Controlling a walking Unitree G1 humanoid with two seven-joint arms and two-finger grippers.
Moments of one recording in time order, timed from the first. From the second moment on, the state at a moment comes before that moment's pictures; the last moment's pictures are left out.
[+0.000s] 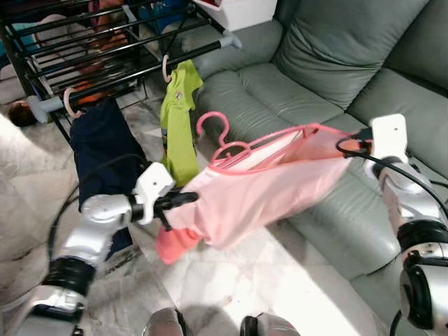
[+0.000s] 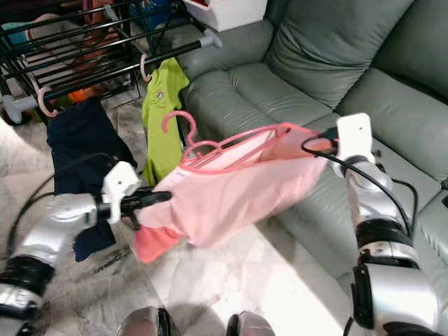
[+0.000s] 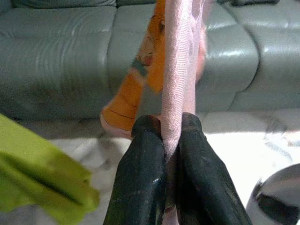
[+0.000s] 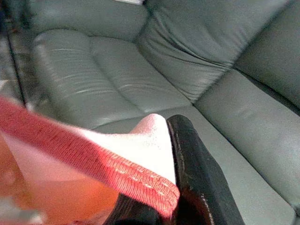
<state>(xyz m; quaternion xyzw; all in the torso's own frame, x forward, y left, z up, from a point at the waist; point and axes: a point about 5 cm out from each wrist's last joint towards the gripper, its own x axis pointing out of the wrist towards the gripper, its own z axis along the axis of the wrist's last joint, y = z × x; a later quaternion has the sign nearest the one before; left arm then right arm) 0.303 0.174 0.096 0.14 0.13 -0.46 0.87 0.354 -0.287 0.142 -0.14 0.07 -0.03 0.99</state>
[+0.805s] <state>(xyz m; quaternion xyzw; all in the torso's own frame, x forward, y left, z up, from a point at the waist) 0.341 0.138 0.064 0.21 0.17 -0.26 0.93 0.399 -0.157 0.190 0.01 -0.04 0.03 1.00</state>
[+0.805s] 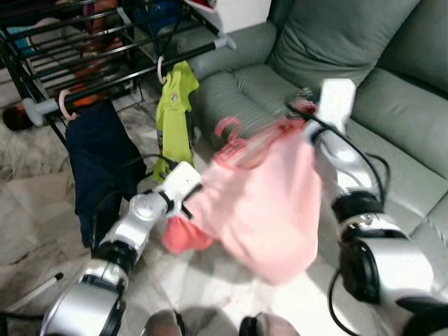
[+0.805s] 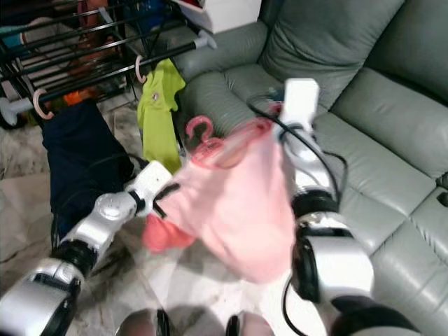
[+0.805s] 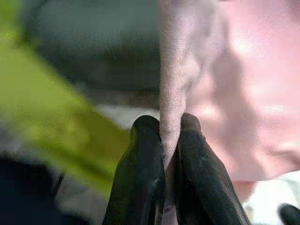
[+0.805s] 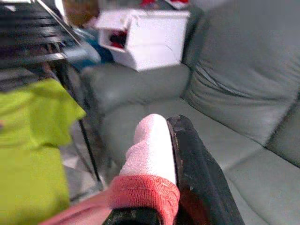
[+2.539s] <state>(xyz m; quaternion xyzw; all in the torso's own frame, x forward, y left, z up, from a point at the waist) 0.357 0.170 0.107 0.10 0.09 -0.22 0.97 0.265 -0.146 0.104 -0.27 0.10 0.52 0.81</state>
